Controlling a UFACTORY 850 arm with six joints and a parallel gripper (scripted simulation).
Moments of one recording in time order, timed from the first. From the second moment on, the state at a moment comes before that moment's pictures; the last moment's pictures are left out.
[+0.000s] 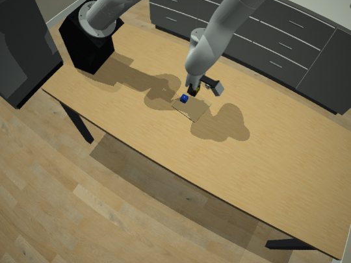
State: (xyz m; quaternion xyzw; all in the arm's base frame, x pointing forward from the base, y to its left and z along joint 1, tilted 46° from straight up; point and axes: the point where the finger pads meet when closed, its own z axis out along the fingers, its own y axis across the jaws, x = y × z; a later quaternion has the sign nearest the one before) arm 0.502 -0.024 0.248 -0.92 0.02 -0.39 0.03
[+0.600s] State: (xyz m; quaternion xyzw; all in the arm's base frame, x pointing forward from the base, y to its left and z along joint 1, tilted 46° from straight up) arm 0.527 -0.021 0.223 -0.92 0.02 -0.39 0.03
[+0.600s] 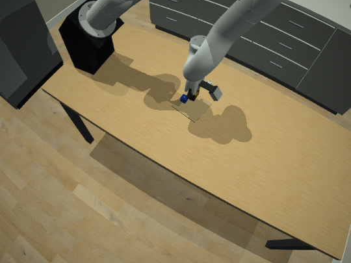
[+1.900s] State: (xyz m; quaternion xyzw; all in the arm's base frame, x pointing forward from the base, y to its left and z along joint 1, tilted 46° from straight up) arm 0.572 -0.017 0.179 -0.92 0.02 -0.39 0.03
